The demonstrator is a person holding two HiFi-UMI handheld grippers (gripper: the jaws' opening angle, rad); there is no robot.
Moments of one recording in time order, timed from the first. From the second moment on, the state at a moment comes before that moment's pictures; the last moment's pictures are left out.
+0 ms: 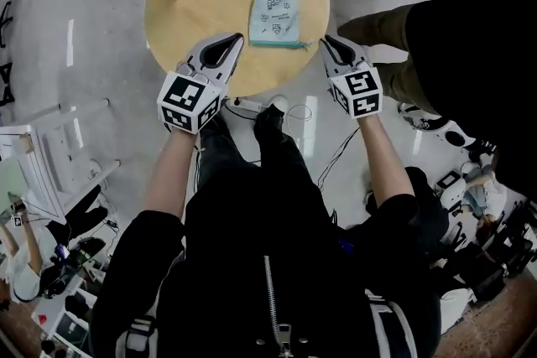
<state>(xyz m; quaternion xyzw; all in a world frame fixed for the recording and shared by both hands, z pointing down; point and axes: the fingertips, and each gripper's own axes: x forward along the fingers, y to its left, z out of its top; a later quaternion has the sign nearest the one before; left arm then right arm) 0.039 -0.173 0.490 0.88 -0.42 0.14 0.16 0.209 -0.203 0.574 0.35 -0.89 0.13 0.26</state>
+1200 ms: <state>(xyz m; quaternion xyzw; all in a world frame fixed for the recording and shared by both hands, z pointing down) -0.022 -0.122 0.552 0.83 -0.47 0.18 0.23 0.185 -0.189 0.743 0.03 -0.82 -0.11 0.56</state>
